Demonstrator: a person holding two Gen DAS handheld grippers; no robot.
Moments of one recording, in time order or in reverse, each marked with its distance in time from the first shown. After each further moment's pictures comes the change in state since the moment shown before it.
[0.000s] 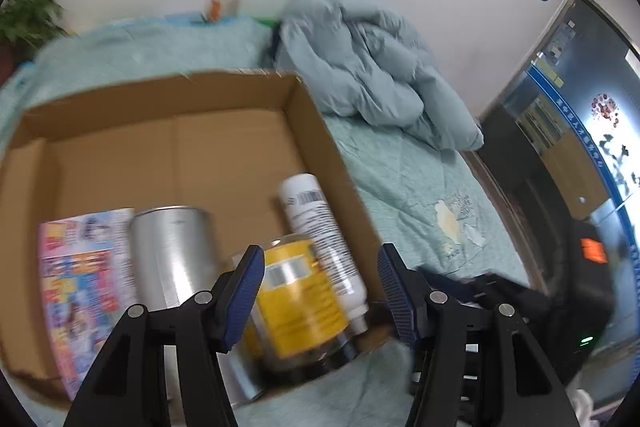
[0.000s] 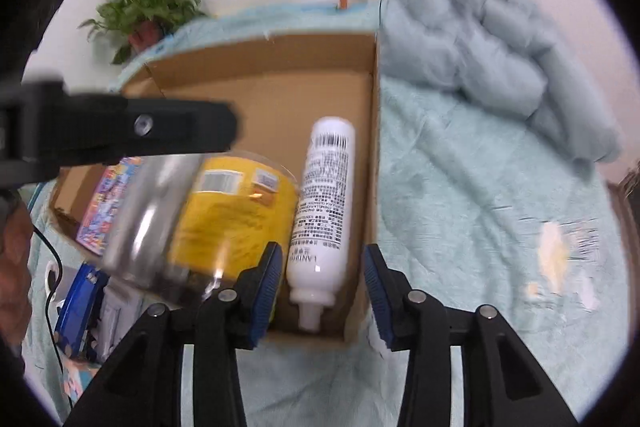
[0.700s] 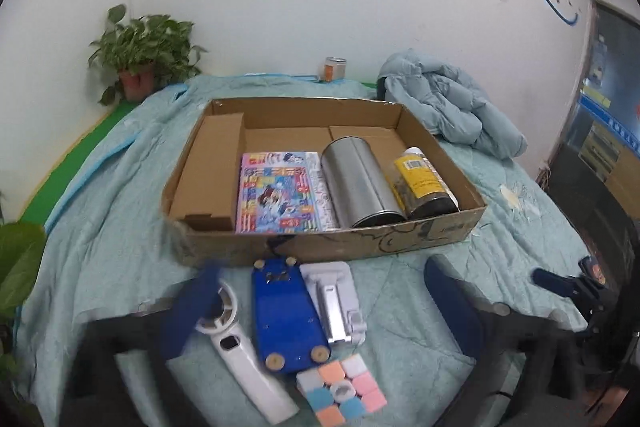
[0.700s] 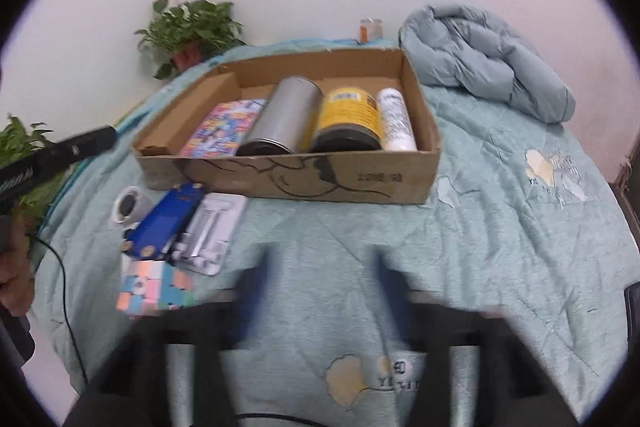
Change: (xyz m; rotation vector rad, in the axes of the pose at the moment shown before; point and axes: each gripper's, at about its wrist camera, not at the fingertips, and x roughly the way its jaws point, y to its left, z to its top) left arm -0.189 0.053 -0.221 -0.046 -0.307 0.297; right arm -0.091 0.087 -0.134 0.035 -0.171 0.041
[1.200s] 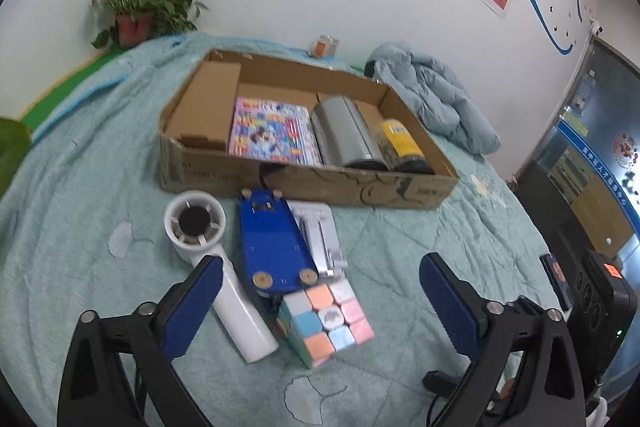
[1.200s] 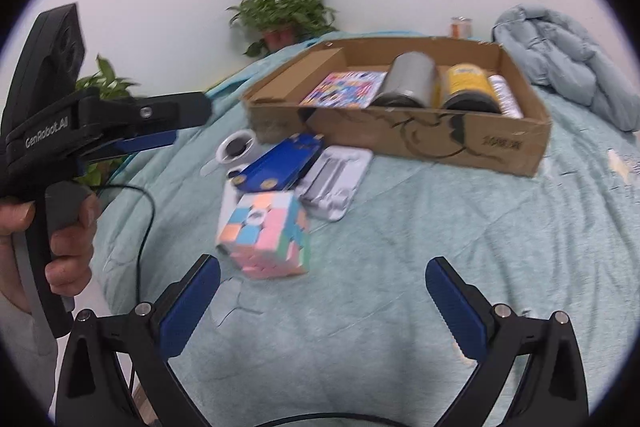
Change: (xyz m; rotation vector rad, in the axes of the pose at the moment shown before) left arm -0.009 0.034 -0.065 -0.118 0.107 -0.156; right arm 0.000 0.066 -0.051 -0.112 0.043 0.271
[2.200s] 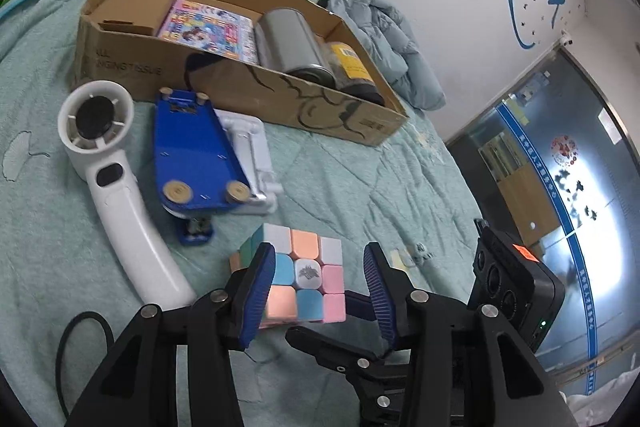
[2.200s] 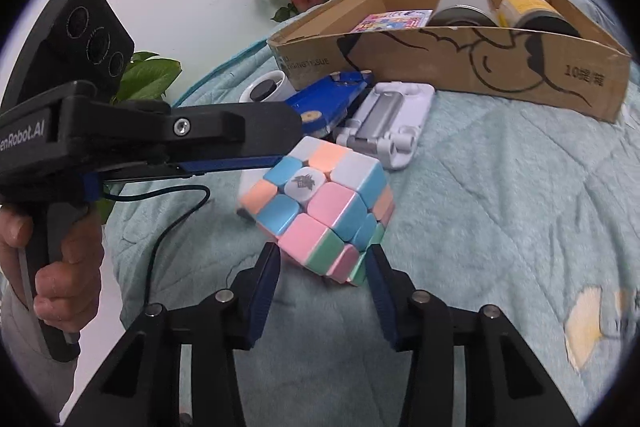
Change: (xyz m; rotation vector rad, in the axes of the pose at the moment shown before) left arm 0.048 0.001 -0.031 -0.083 0.224 -0.318; right arm 0.054 0.014 -0.027 0.051 0.108 0.154
